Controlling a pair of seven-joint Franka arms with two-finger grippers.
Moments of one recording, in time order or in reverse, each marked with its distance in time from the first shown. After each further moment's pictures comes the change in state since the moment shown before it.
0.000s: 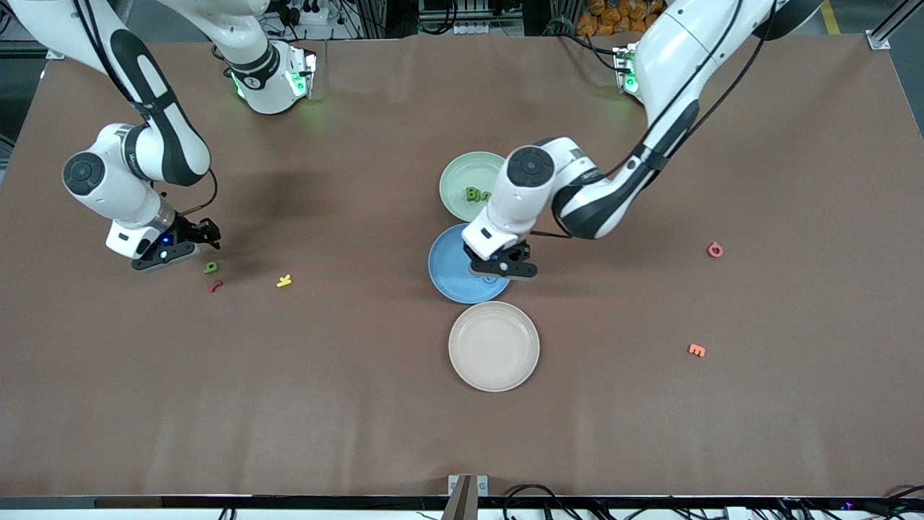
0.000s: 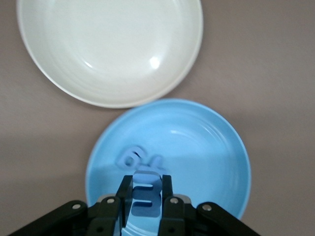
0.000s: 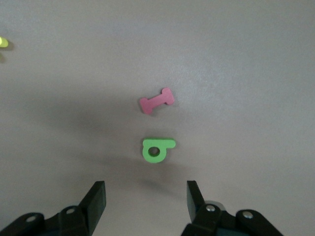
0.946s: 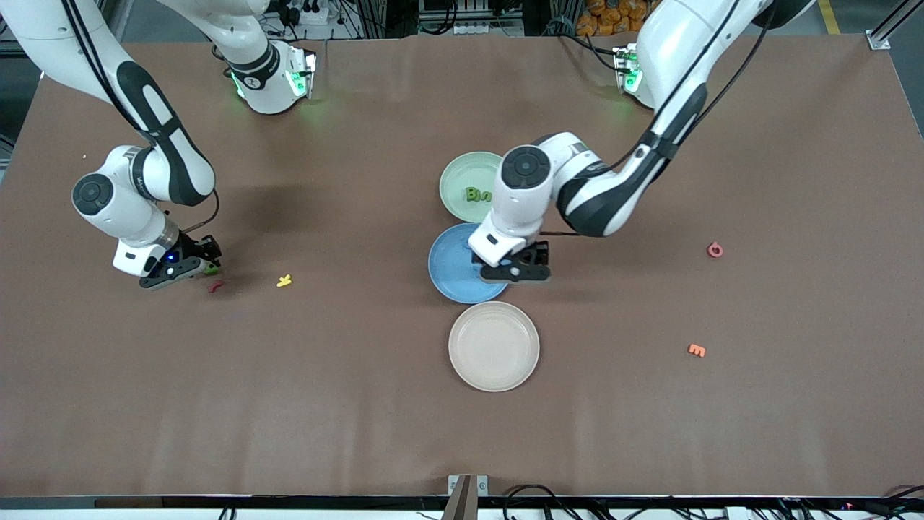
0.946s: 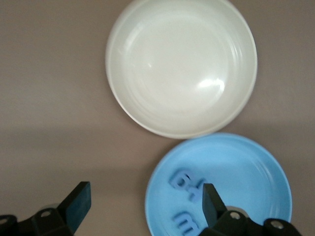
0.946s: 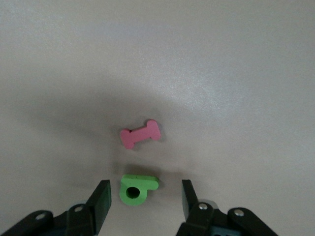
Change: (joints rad) left arm -0.029 -0.056 0.081 0.085 0.001 -0.189 -0.008; right arm 0.001 0.134 -0.003 0.088 0.000 0.078 -0.081
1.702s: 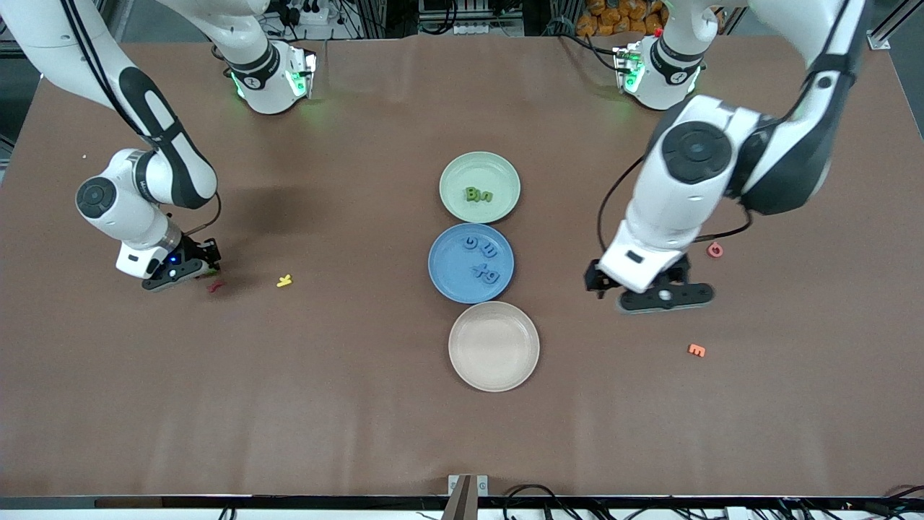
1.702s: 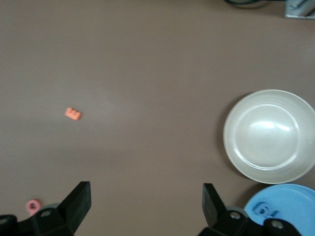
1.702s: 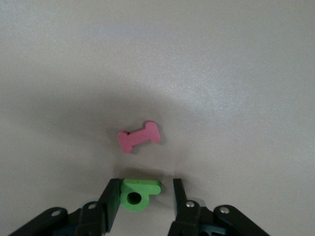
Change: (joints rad) left arm 0.245 -0.218 0.001 0.111 -0.079 -0.291 0.257; right arm 0.001 0.024 -0.001 0.008 0.017 0.013 -0.002
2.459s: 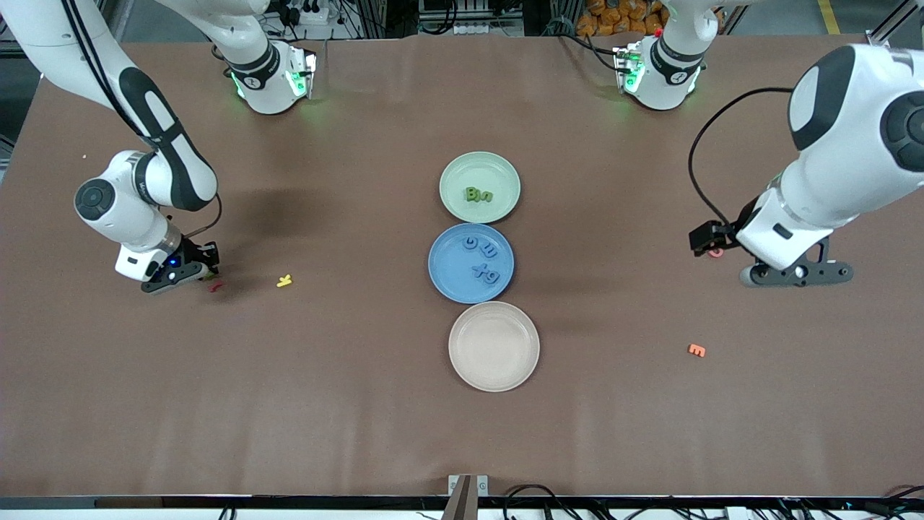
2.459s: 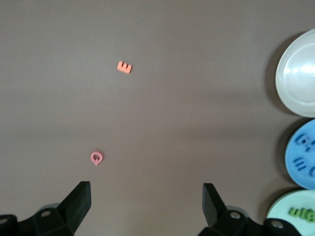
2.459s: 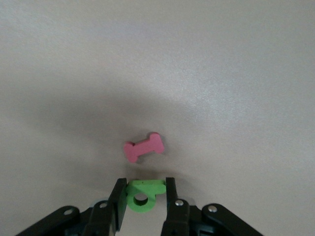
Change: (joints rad) left arm 0.066 -0.211 0.218 -0.088 -0.287 -0.228 0.424; right arm 0.016 -0.007 0.000 0.021 0.016 -0.031 0.004
